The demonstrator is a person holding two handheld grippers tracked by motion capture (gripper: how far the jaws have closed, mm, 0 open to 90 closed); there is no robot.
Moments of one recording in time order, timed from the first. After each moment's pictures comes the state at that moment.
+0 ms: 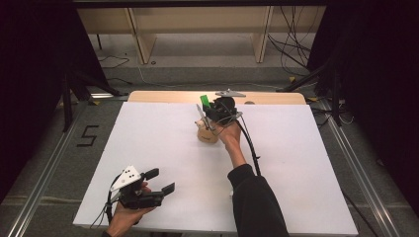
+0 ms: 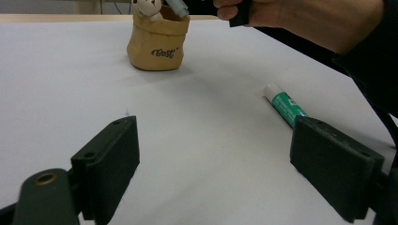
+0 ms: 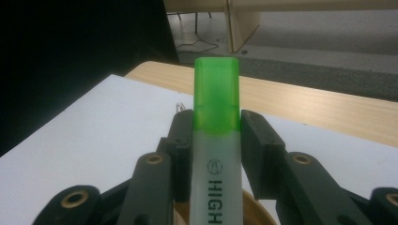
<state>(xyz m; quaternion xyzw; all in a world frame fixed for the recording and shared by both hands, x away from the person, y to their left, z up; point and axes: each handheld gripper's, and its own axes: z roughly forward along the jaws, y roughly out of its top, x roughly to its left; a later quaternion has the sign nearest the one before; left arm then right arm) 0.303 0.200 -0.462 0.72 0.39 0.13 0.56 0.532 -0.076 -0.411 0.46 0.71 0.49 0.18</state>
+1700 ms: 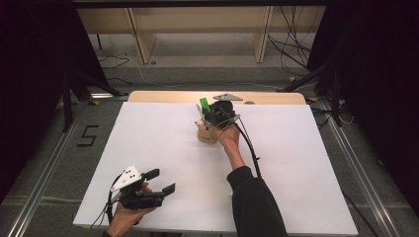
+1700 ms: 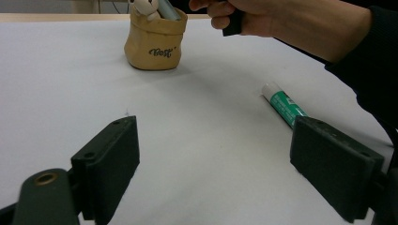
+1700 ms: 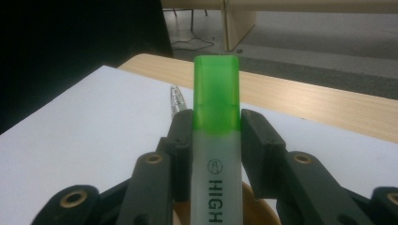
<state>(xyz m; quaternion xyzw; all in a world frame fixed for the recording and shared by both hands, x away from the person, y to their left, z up) 0.303 0.199 -0.462 0.72 0.39 0.13 0.56 0.531 -0.072 -0.424 0.46 0.72 0.48 0.20</state>
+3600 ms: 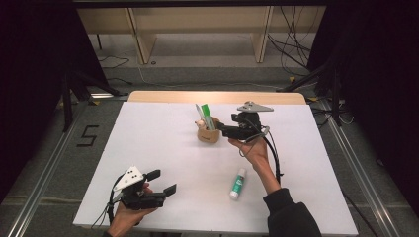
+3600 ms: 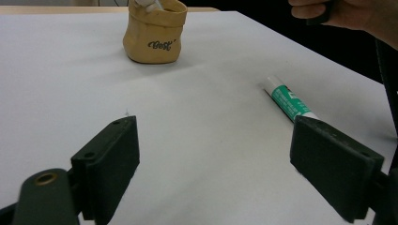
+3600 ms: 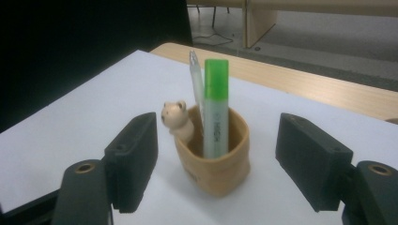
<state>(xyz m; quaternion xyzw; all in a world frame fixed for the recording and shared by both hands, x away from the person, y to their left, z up) 0.304 0.195 -0.464 0.73 0.39 0.13 0.55 0.457 -0.142 -0.392 0.42 0.74 0.49 0.17</state>
